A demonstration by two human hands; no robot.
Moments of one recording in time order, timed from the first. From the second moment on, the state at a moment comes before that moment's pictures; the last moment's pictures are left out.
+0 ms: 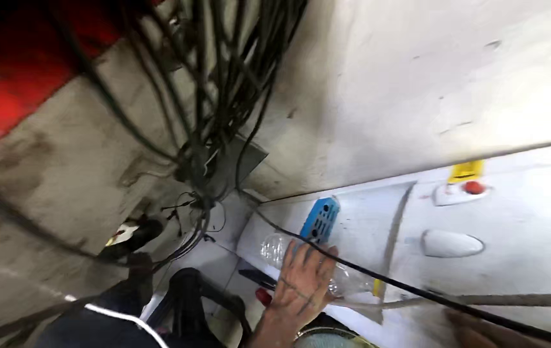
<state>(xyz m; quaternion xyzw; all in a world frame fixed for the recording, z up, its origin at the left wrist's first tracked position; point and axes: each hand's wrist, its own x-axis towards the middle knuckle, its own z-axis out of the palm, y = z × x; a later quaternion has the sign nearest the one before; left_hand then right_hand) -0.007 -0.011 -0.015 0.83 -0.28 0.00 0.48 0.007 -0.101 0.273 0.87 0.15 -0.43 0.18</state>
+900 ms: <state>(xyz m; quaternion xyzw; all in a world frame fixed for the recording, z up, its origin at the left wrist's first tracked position) -0.006 -0.010 -0.010 0.83 -0.28 -0.03 0.48 -0.008 -0.097 0.263 0.91 0.18 -0.29 0.21</state>
